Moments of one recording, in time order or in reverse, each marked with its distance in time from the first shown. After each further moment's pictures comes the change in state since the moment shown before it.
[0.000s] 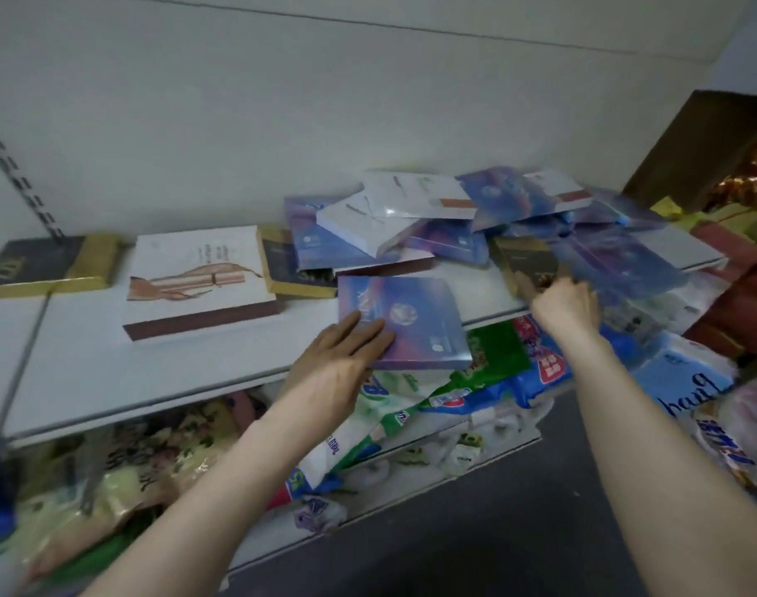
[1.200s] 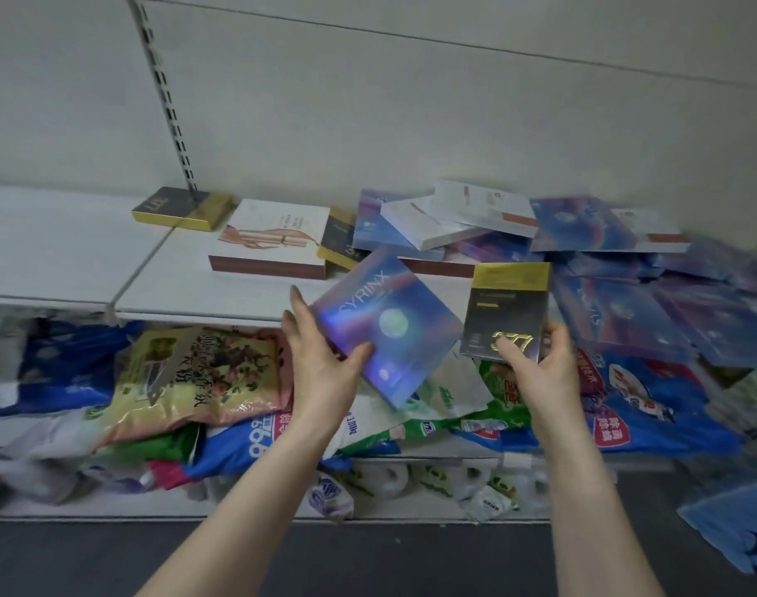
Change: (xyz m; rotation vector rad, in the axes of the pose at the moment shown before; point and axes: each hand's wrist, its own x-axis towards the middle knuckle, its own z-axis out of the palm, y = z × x) left_hand -0.024 0.084 -0.011 -0.683 0.601 -1.072; right_hand -0.087 0.010 0.019 1.059 -0.367 -0.241
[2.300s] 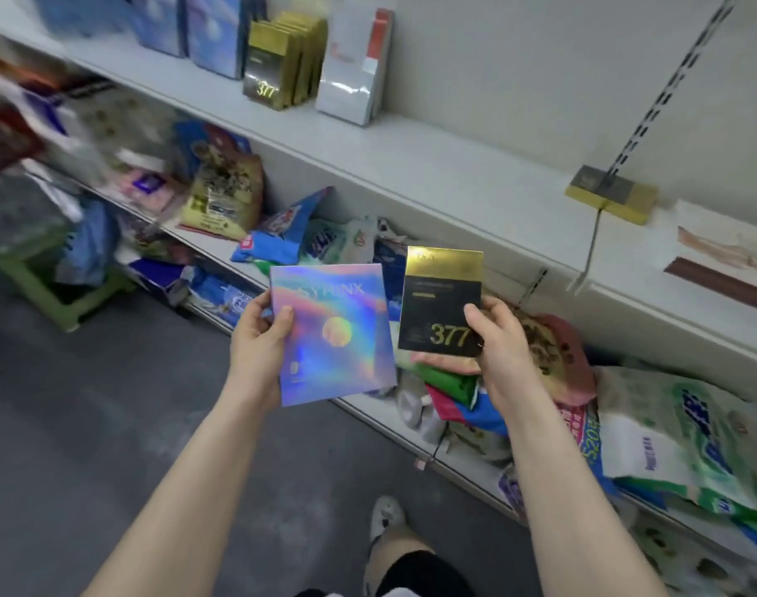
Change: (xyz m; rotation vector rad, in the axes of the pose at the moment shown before) left_hand -0.045 -0.170 -0.548 -0.515 0.599 -0.347; right_hand -0.298 -0.049 0.473 0.196 -0.776 0.239
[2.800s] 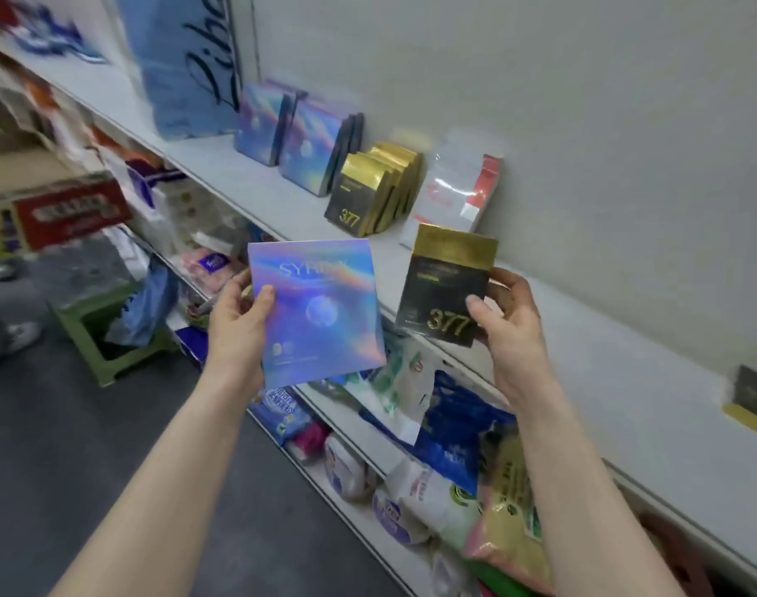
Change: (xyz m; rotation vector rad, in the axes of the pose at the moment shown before) left_hand 0.236 0.132 -0.004 -0.109 0.131 0.335; right_hand 0.216 -0.121 0.180 -0.109 -0.197 -0.341
